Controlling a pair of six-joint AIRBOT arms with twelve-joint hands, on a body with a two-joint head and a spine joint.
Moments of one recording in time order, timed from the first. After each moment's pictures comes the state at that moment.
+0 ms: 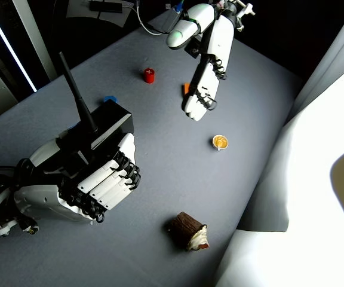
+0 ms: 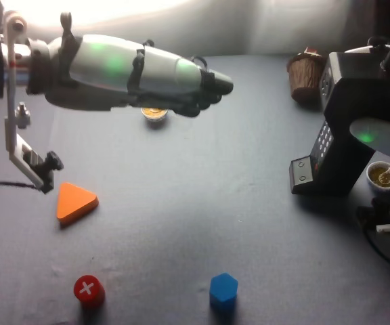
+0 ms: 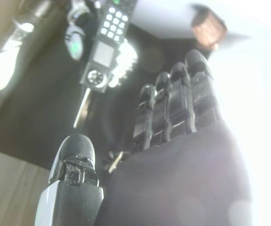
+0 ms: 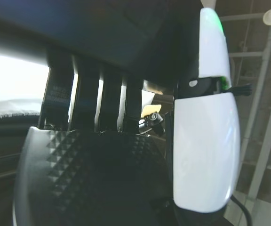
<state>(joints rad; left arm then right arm) 0.28 -0.79 1.51 1.44 -0.80 -1.40 -0.80 -1.45 1.66 0.27 1.63 0.49</state>
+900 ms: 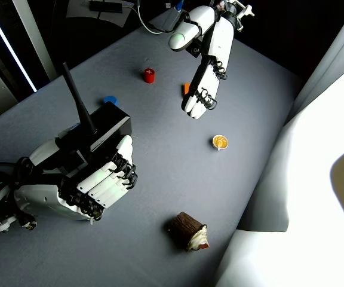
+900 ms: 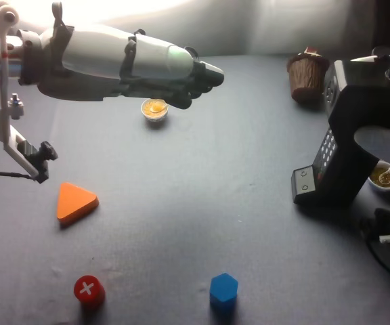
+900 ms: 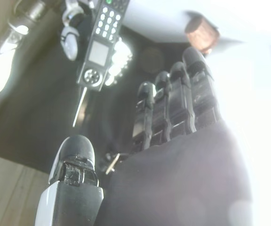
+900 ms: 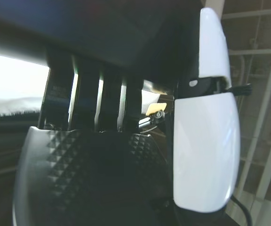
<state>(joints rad) 0.27 -0.79 1.54 1.44 -0.80 -1.40 -0.83 -1.45 1.62 0.30 1.63 0.50</state>
